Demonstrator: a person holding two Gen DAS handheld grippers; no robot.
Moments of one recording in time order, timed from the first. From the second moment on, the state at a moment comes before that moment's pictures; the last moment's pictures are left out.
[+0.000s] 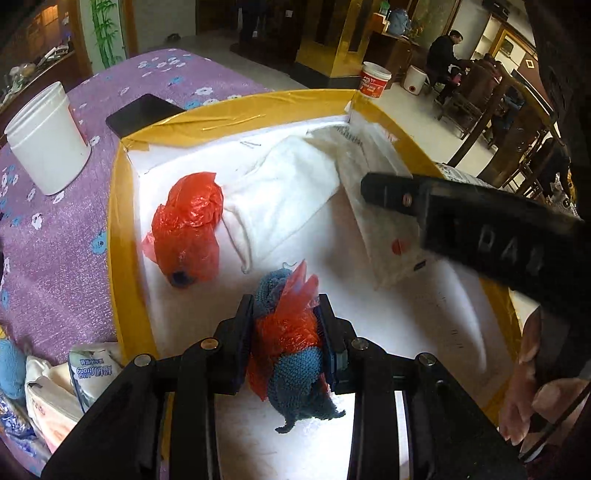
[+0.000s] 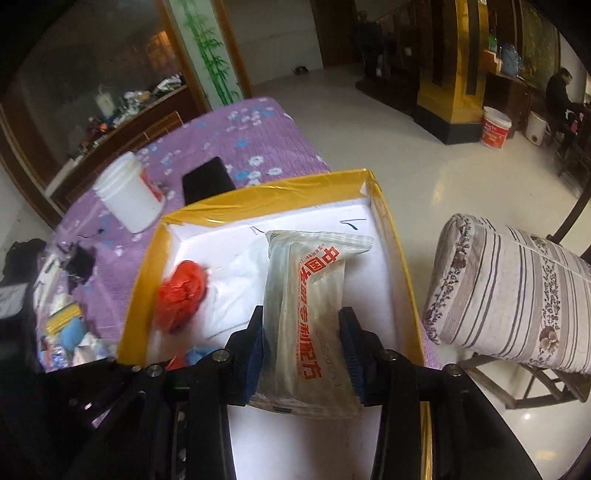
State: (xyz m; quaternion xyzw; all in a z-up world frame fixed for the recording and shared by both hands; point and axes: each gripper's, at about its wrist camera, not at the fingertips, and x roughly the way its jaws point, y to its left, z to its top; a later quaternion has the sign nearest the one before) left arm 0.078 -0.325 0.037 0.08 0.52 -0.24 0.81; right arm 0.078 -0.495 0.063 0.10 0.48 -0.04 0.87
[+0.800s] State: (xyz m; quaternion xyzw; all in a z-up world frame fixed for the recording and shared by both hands) left arm -0.017 -0.177 0.093 0.04 0.42 -0.26 0.87; right arm -0.055 -0.418 0.102 0.17 0.34 0.06 0.92
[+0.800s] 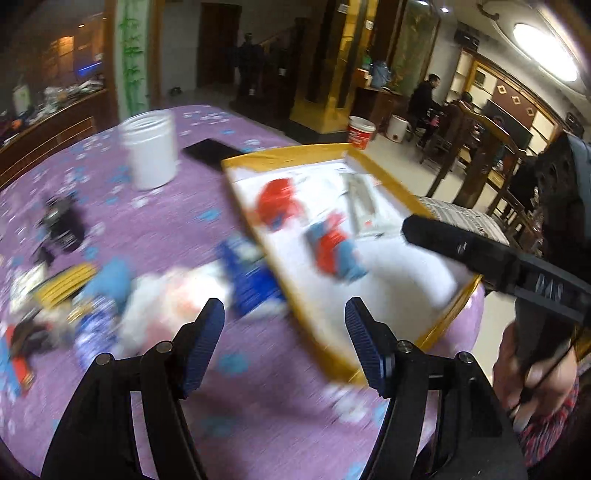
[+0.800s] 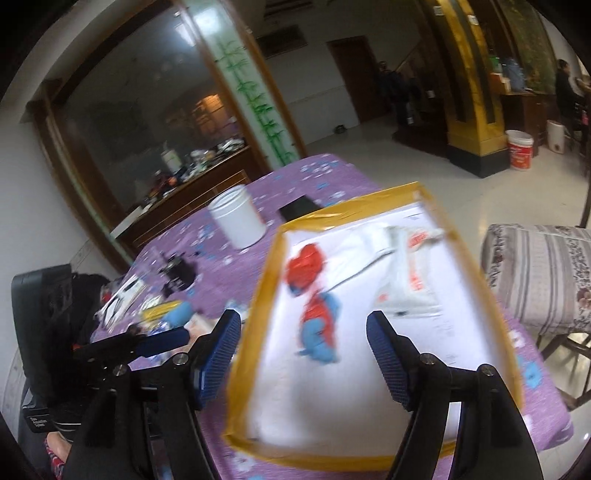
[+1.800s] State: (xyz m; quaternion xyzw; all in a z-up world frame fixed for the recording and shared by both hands) left arm 0.011 -0.003 0.057 -0.11 0.39 -0.11 0.91; right arm 0.080 -0.235 0.037 0.05 0.58 0.21 0.79
